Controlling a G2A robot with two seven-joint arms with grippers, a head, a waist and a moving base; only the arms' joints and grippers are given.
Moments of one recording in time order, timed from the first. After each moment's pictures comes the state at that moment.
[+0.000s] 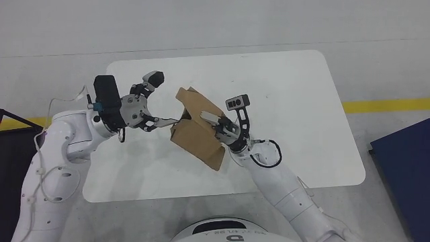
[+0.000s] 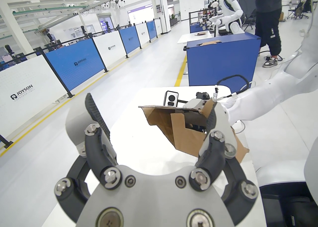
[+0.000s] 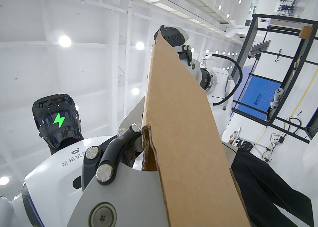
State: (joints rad) left arm 1.43 -0.97 -1.51 -1.86 1.05 -1.01 0.14; right arm -1.36 -1.48 1.03 -1.31 0.89 -0.62 1.07
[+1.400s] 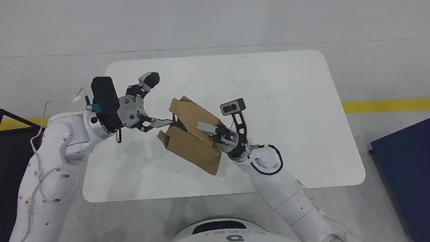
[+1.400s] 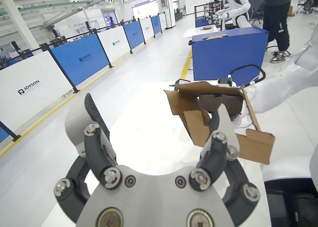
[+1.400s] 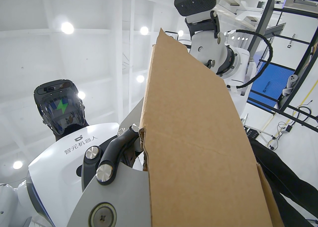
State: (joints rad) left arm 1.45 -0.96 -1.52 -1.85 1.08 -1.00 0.15; right arm -1.38 -1.47 1.00 -1.36 0.91 -0.61 1.14
